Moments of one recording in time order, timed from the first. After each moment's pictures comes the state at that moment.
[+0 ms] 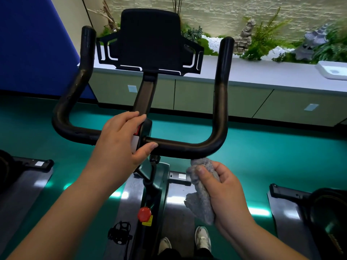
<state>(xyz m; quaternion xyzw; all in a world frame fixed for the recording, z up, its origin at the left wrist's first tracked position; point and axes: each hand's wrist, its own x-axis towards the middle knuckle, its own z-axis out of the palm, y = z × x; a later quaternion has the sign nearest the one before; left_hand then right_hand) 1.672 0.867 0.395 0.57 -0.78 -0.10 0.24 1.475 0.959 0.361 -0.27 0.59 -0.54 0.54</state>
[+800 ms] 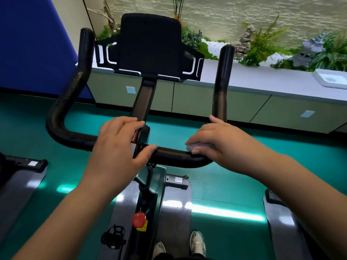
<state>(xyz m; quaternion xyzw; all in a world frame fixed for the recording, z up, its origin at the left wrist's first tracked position) 1.664 0.862 0.394 0.58 -0.77 -0.07 0.26 1.415 0.858 0.422 -0.86 0.48 -0.08 0.12</state>
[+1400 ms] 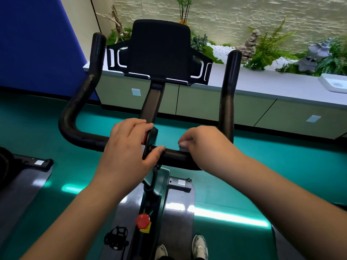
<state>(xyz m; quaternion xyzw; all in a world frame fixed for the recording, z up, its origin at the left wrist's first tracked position) 1.666 0.861 0.390 0.57 -0.77 -0.06 0.26 1.479 0.850 0.429 -0.73 0.65 -0.04 0.22</state>
